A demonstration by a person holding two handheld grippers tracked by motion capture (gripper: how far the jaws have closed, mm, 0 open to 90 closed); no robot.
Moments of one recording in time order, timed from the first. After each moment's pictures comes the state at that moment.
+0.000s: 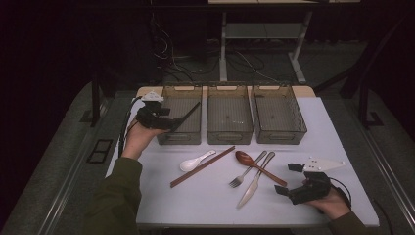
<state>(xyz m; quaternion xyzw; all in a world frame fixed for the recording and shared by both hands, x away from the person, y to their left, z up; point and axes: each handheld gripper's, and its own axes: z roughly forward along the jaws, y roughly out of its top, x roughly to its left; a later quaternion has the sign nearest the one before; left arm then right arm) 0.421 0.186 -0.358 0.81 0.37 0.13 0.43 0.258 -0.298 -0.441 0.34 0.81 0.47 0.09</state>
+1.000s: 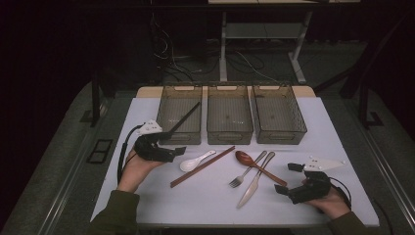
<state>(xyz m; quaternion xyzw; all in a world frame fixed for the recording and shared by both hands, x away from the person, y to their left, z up) 0.337 0.181 -0.386 0.82 0.32 0.11 0.47 0.259 -0.299 -0.441 0.34 0.80 0.48 0.09</state>
